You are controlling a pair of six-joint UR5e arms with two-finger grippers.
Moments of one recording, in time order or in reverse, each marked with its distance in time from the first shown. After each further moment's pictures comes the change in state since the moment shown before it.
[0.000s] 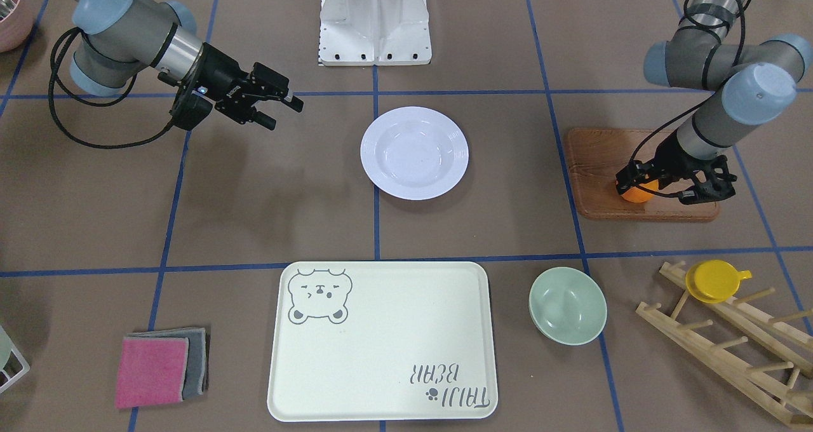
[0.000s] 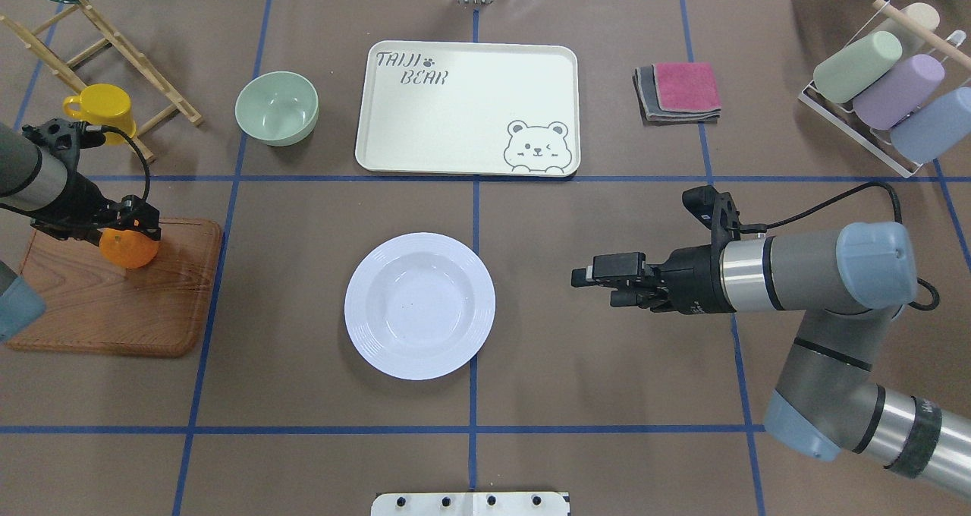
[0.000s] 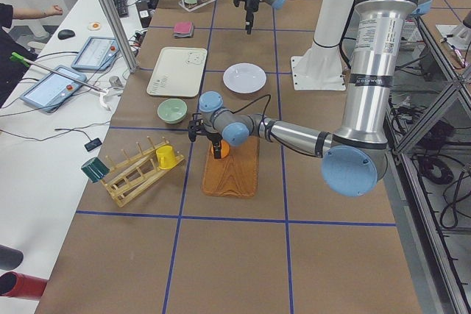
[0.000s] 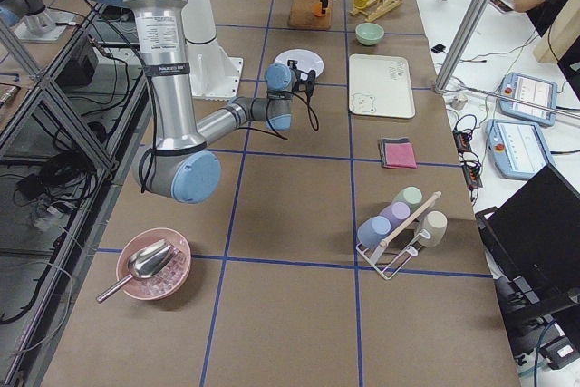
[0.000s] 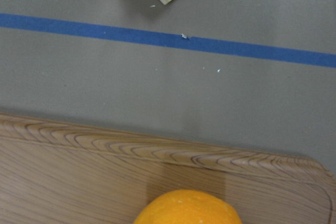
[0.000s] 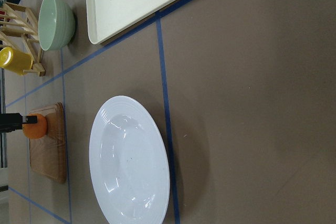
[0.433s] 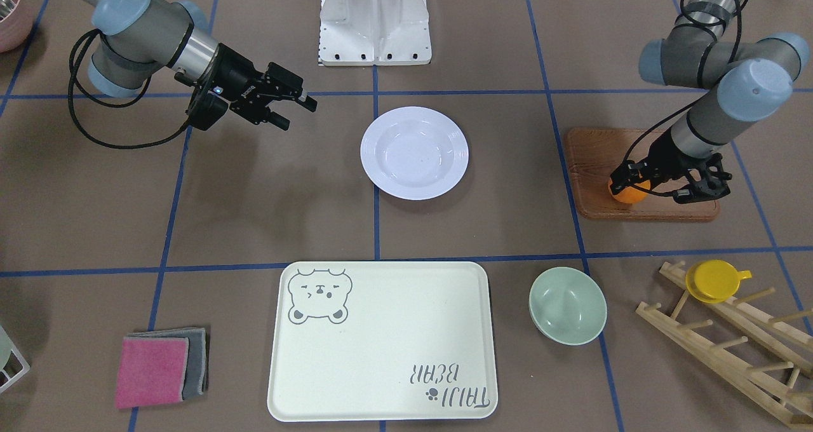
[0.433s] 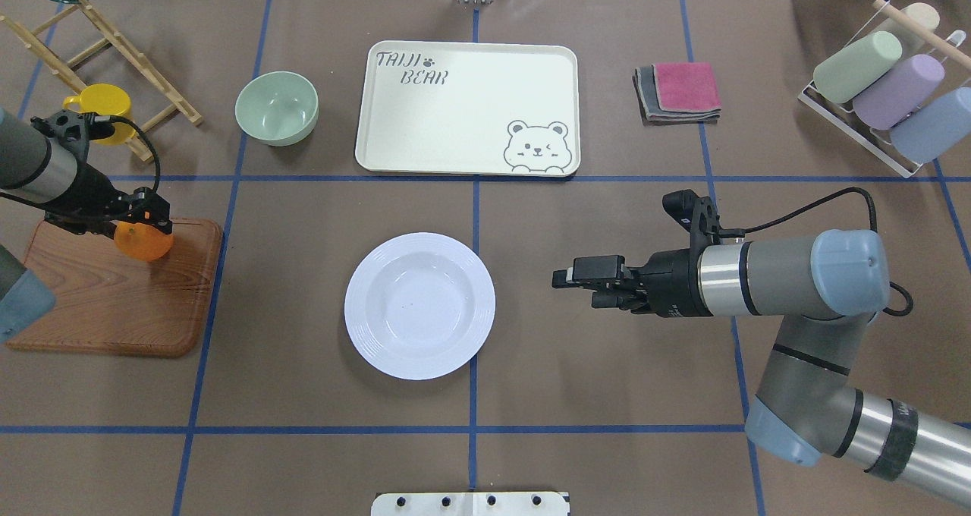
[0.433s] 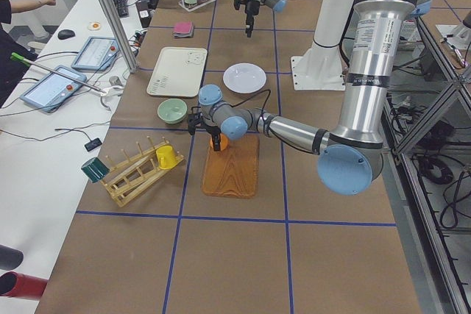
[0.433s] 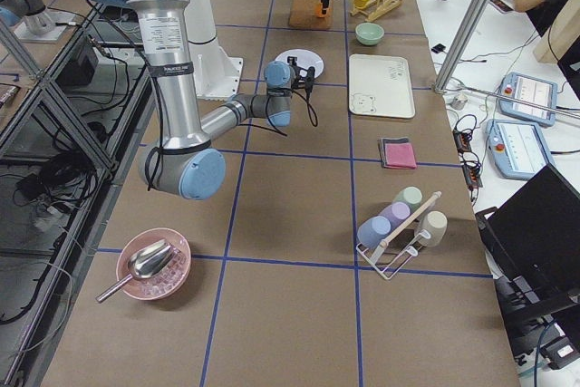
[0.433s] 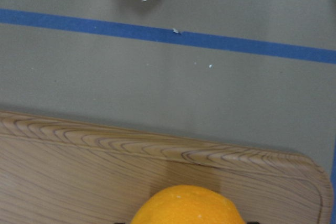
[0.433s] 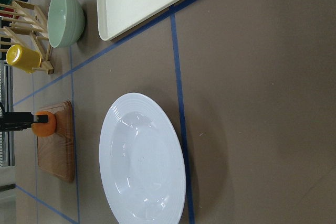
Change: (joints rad) left arm 0.001 -0.055 -0.044 0.049 -0.009 -0.070; right arm -0.030 0.041 -0.037 0.019 -0.053 0.011
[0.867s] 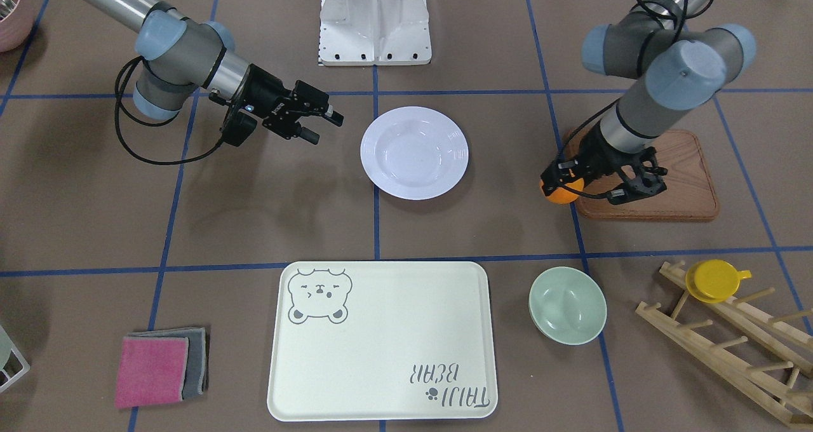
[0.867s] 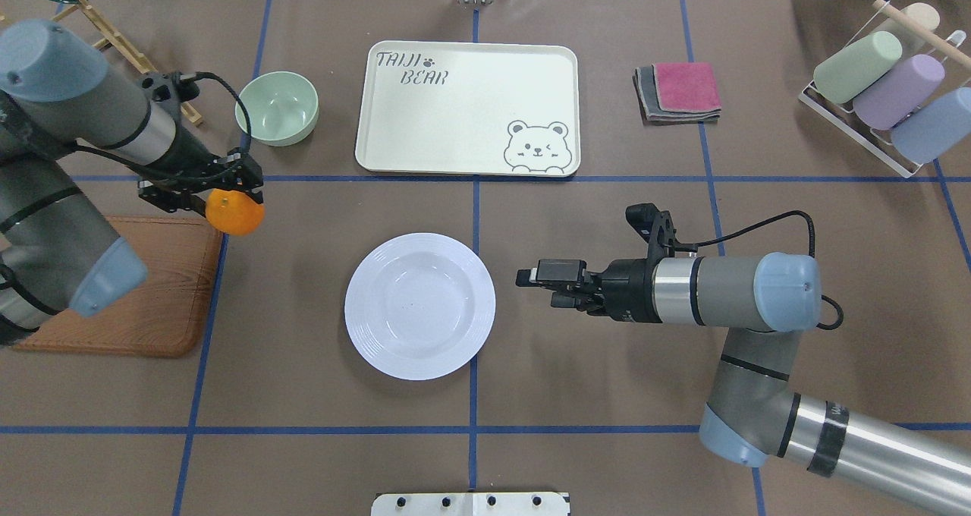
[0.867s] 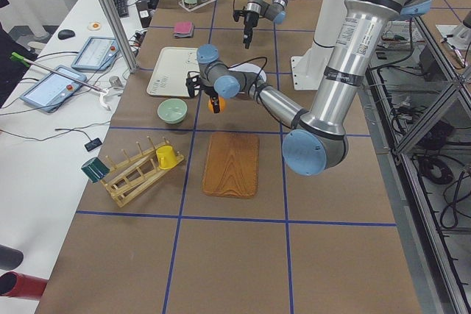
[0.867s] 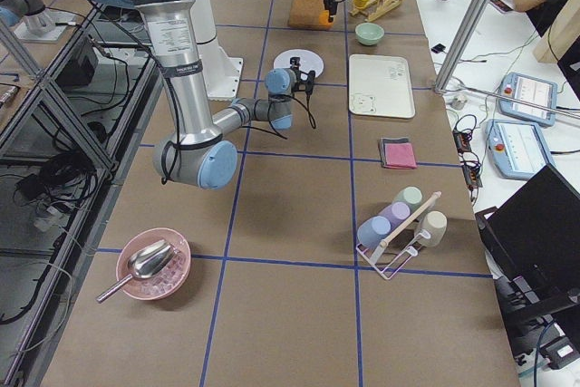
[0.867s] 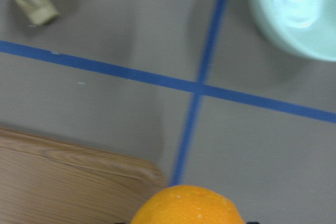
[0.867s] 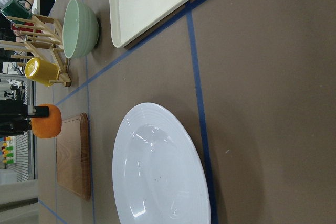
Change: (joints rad) left arm 0.100 -0.227 -0.064 0.177 0.019 -0.250; right arm -0.072 0.117 -0.188 0.165 -0.121 0.054
